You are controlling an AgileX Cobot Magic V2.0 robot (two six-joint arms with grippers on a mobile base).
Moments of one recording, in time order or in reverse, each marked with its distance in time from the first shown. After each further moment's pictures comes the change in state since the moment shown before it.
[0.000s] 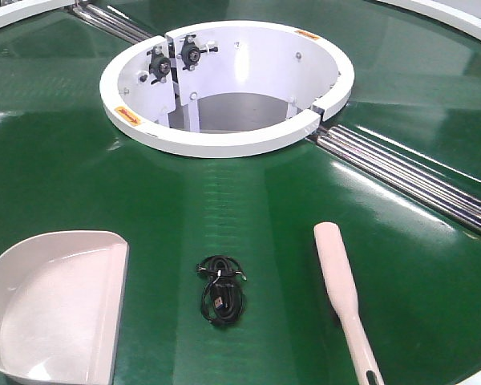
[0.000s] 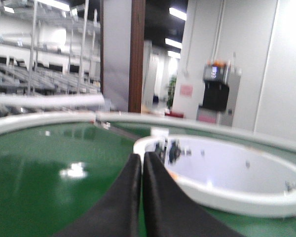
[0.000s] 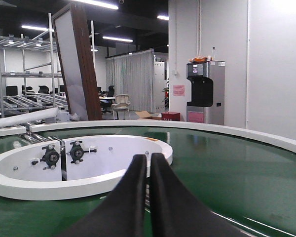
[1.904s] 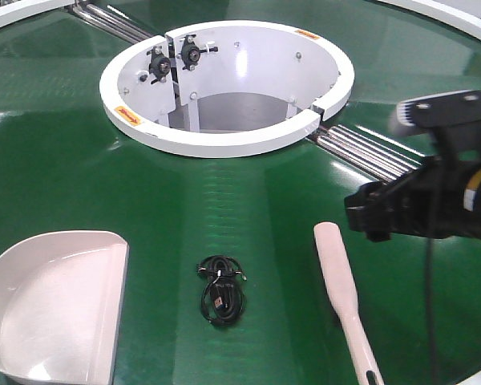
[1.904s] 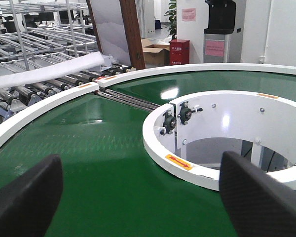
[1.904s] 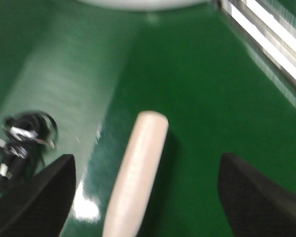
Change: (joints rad) left arm 0.000 0.684 -0.799 0.204 0.436 0.004; right arm 0.361 1.234 -0.977 -0.137 0.838 0.213
